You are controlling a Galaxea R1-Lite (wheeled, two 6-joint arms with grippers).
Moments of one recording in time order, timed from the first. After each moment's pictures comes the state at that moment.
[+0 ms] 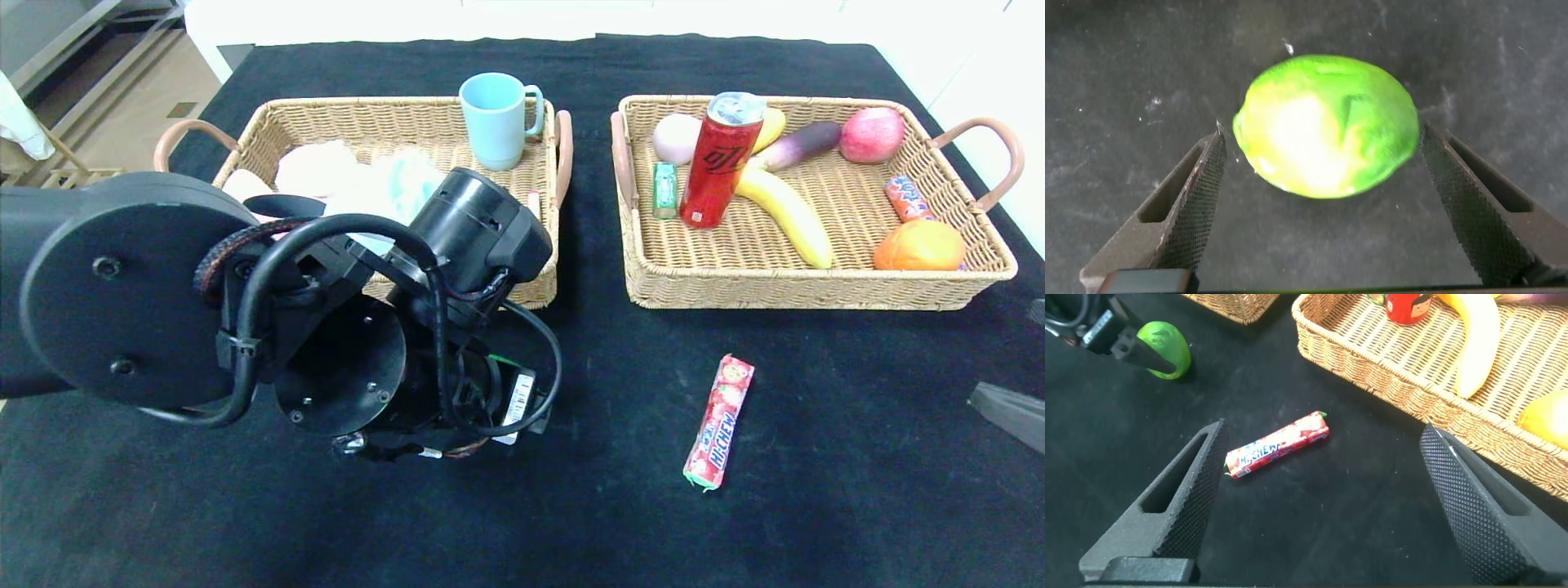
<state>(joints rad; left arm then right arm) -0.81 1.78 -1.49 0.58 0.42 -0.32 0.23 0.91 -0.69 -0.14 0.35 -0.19</state>
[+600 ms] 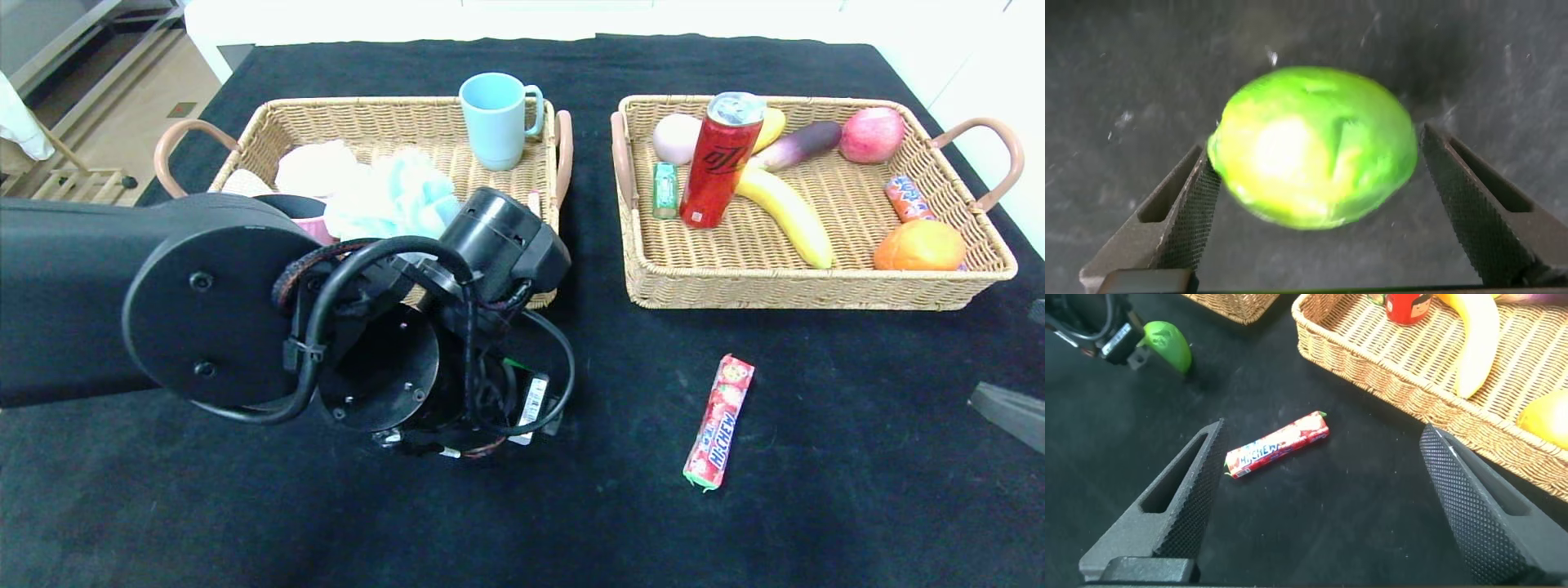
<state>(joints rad) -0.81 1.82 -1.50 0.55 0.40 -0.32 0.23 0.91 -0.69 -0.14 0.35 -0.19</state>
